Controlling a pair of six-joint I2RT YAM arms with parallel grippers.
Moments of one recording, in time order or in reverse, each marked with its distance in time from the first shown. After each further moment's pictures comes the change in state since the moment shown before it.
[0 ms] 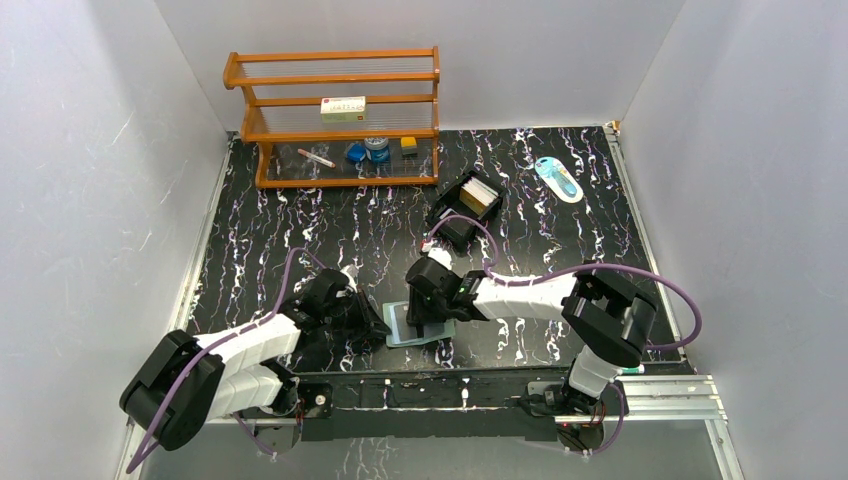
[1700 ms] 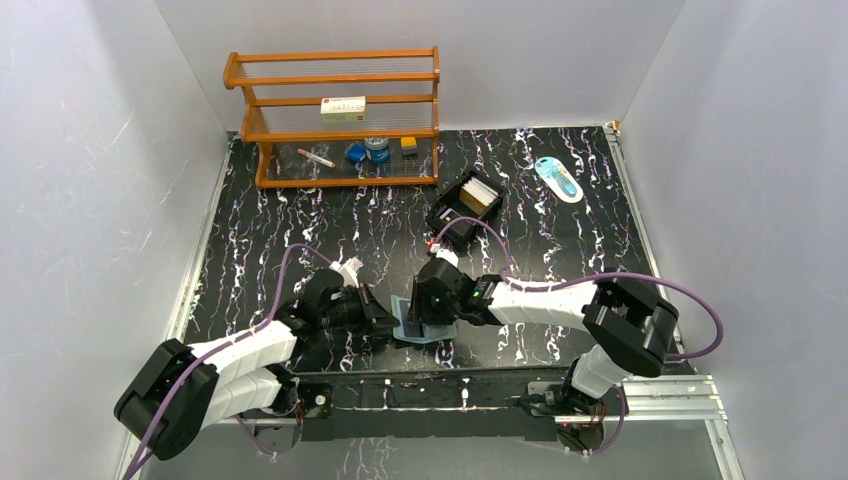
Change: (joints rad) left arm -0.007 -0.059 -0.045 0.206 0.077 -0.023; right arm -0.014 -0.108 -0.089 0.050 -0.047 0.007
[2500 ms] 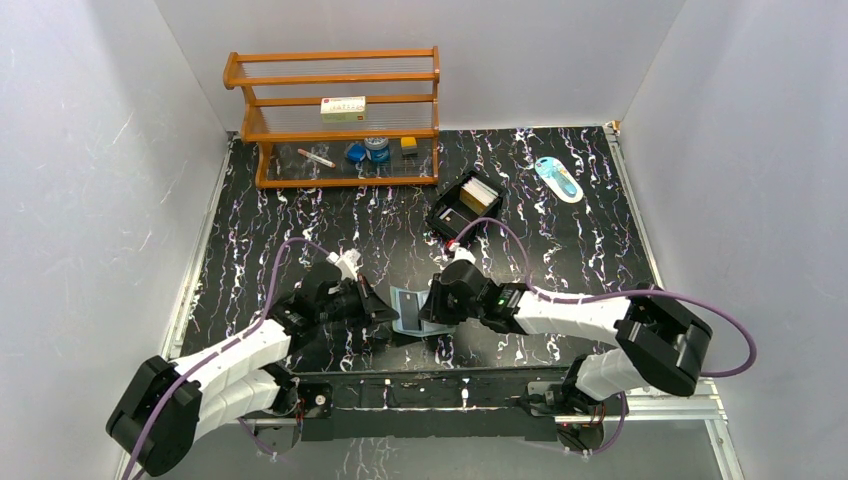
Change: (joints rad) left arm -0.001 -0.095 0.068 -0.142 -0.031 0.043; right arm -0.035 -0.161 -0.149 0.138 -0.029 0.013
